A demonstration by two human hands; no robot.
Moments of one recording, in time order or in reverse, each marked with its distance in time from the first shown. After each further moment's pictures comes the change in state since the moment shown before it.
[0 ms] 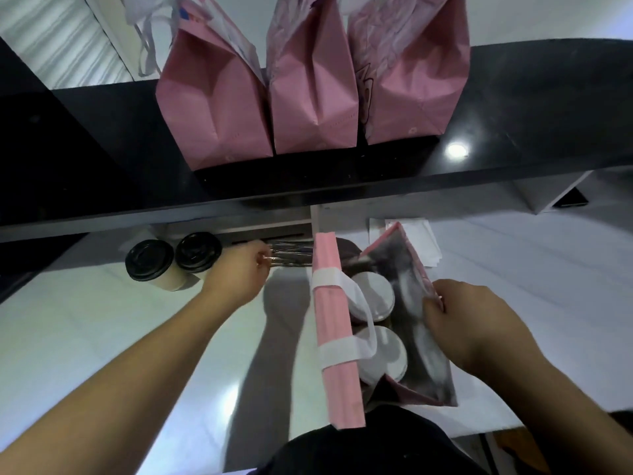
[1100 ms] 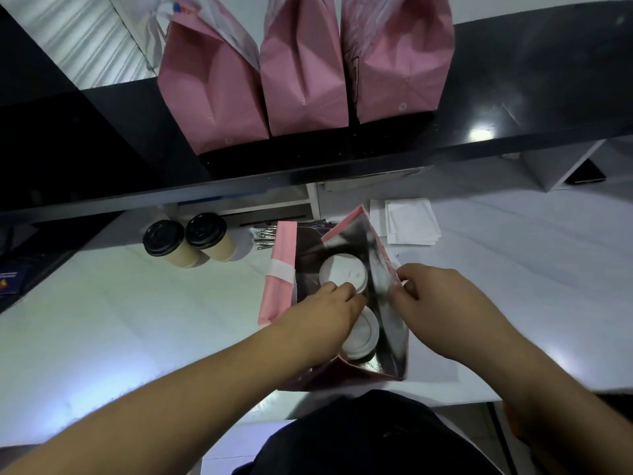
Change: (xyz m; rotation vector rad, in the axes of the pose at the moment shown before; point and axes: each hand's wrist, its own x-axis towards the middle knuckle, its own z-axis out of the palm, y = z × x) left_hand -0.121 0.132 0.035 0.411 -0.437 0.576; right_hand -0.027 0.010 0.004 0.180 -0.026 -0.231
